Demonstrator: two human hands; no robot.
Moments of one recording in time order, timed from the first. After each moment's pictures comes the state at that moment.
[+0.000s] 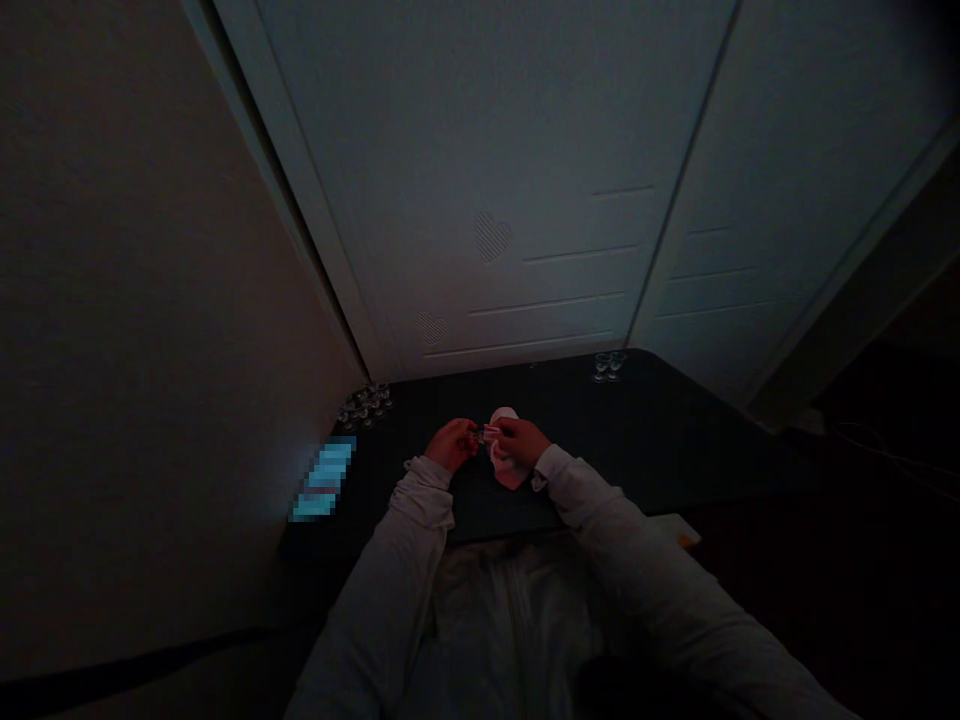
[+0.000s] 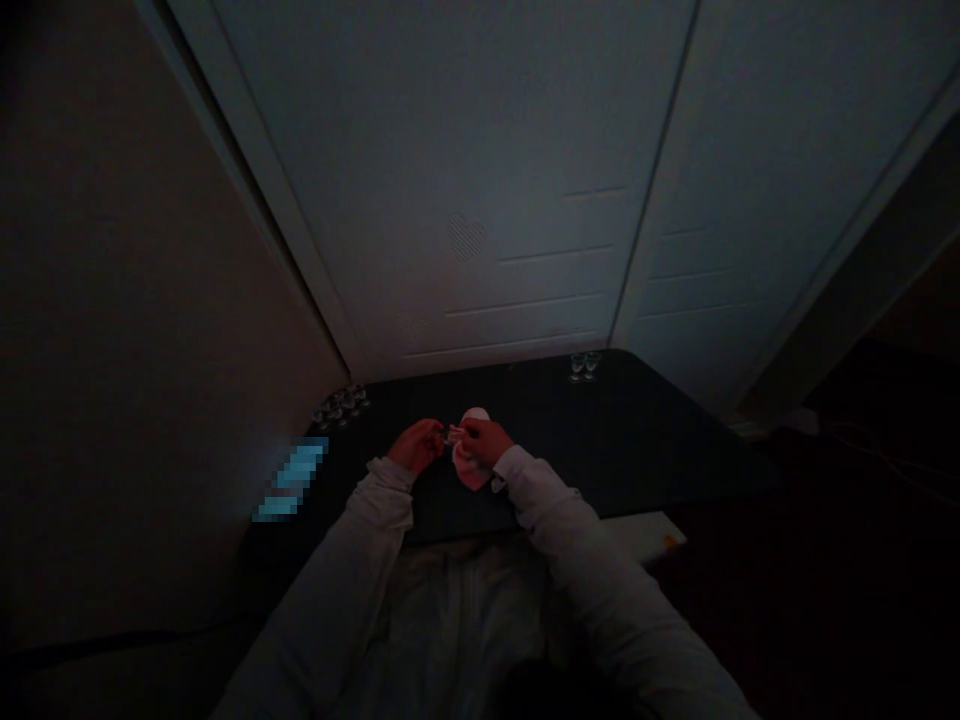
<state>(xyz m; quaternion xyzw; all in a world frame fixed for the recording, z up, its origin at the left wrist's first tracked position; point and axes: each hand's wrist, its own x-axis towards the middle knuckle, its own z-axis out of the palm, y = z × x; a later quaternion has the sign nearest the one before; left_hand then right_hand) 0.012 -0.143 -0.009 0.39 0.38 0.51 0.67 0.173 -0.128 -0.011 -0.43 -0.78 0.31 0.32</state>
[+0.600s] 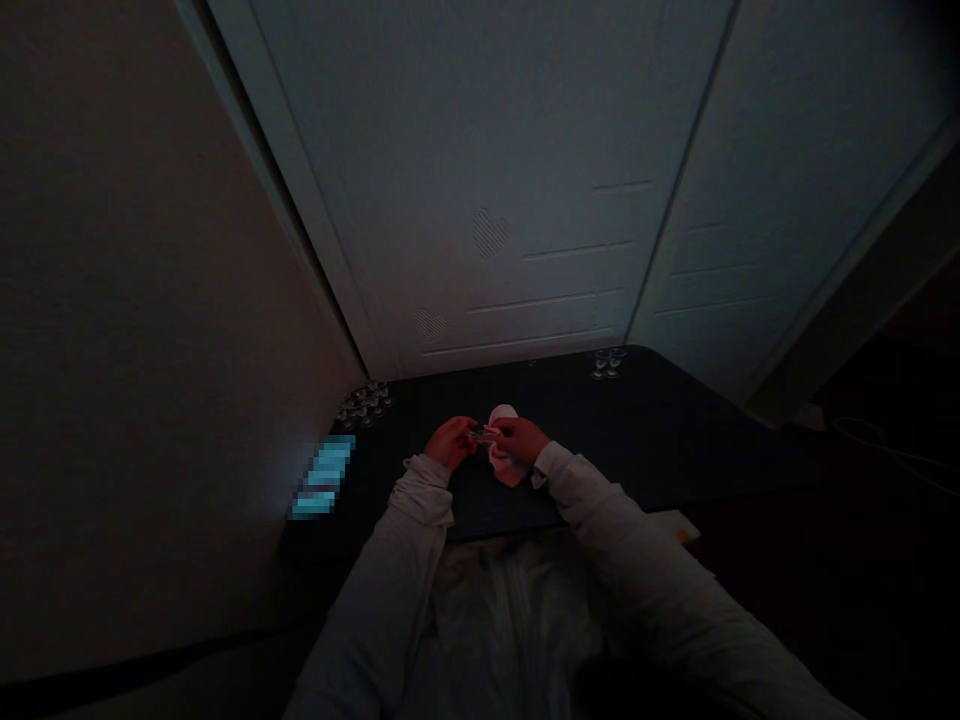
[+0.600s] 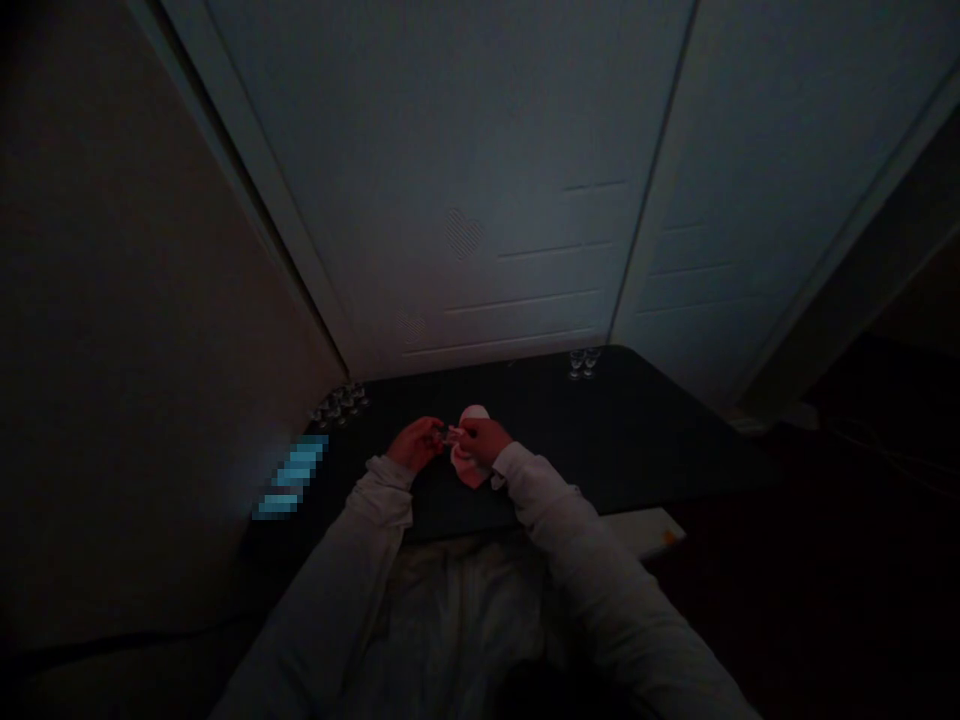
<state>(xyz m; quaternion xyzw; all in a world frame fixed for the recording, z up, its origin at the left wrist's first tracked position) 0.010 -0.143 -0.009 0.39 0.37 0.51 0.67 0.173 -0.129 -0.008 -0.43 -0.80 0.30 0.30</state>
